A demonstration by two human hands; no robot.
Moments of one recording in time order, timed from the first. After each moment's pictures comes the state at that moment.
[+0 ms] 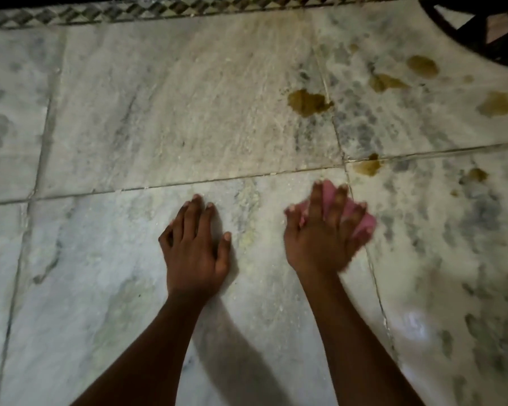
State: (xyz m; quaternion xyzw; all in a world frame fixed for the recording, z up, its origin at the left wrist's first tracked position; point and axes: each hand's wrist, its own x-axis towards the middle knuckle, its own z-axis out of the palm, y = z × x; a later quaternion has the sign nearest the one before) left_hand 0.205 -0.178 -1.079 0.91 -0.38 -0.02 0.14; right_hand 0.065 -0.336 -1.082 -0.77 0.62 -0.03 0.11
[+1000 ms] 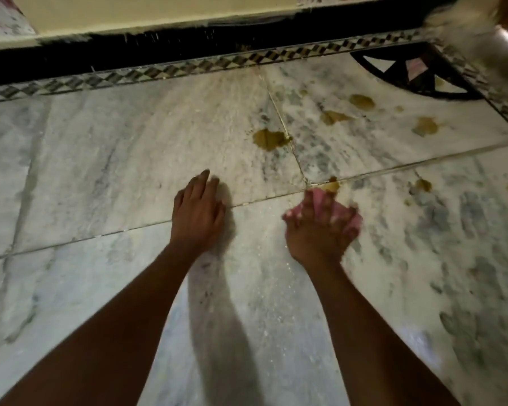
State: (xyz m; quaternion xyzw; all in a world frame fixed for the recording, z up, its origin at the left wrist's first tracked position) left_hand 0.268 -0.304 -1.062 0.85 -0.51 -0.05 0.14; right_hand 0.048 -0.406 -1.083 -0.77 0.63 0.02 0.15
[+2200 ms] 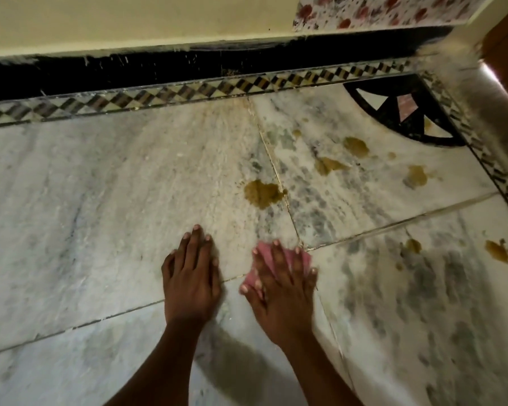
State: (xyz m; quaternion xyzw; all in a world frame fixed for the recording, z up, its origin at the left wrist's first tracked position) left_hand 0.280 -0.329 -1.075 0.87 -0.47 -0.04 0.14; right_hand 0.096 -0.403 -1.067 -0.86 0.49 0.01 0.13
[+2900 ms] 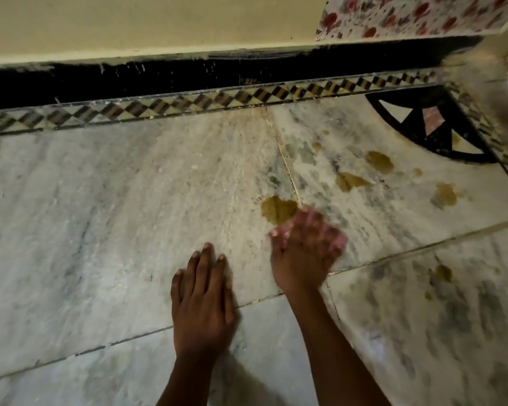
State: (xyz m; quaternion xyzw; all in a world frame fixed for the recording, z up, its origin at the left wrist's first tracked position) left_hand 0.278 -0.329 -1.082 0.88 -0.44 -0.04 0.16; right_hand 0.177 -0.503 -1.092 -0.77 0.64 -0.02 0.09
